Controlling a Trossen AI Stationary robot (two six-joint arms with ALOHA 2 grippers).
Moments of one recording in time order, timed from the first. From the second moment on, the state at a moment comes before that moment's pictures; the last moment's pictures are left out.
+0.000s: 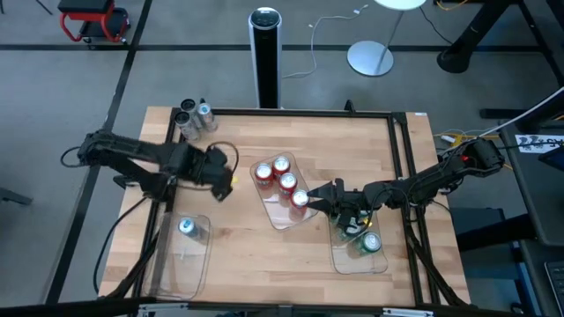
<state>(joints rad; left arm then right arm) -0.18 1.31 1.26 -1.41 -0.35 -0.98 0.32 1.36 0.46 0.80 0.29 -1.39</state>
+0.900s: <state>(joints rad) 0.26 1.31 1.26 -1.03 -0.36 -0.30 0.32 1.36 0.46 0.79 0.29 -1.38</state>
